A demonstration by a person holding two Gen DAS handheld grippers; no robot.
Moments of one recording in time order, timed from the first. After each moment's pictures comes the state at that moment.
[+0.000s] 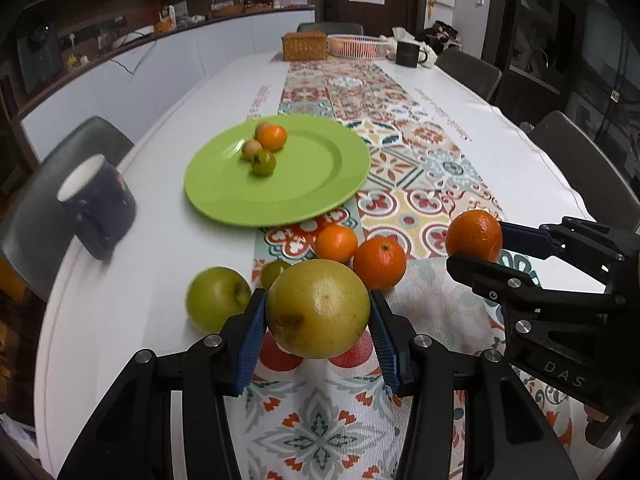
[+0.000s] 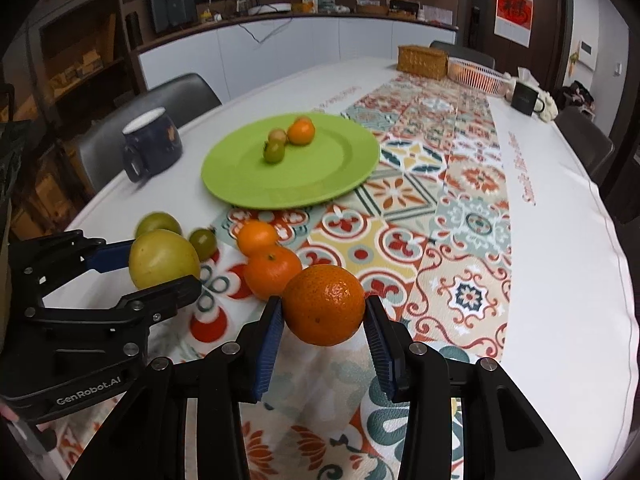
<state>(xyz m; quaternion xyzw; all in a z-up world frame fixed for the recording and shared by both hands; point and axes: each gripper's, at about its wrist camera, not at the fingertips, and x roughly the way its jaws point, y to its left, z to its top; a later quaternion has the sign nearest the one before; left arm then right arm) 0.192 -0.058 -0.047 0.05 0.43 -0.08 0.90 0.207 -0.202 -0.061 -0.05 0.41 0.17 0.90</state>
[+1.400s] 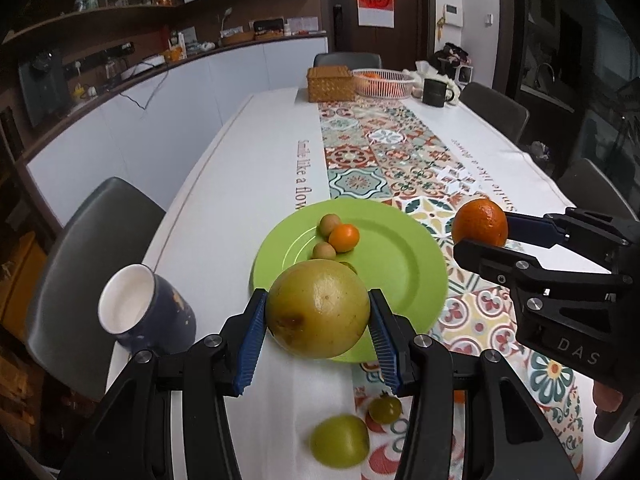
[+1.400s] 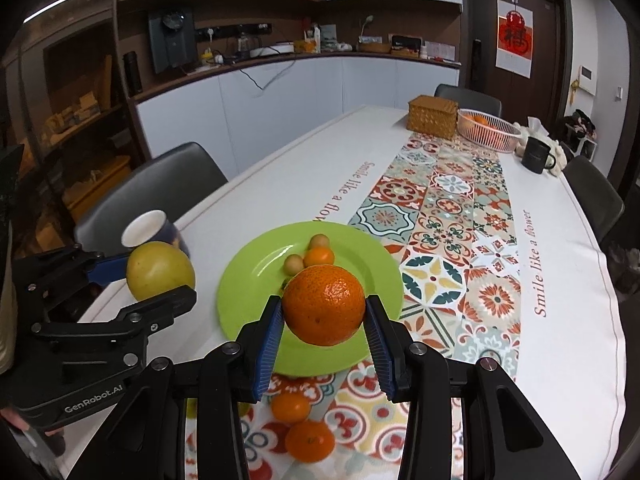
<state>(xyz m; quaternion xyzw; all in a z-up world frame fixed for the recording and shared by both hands) 0.295 0.001 0.009 0.07 0.39 -0.08 0.91 0.307 -0.150 0.005 -0.04 0.37 0.17 0.91</state>
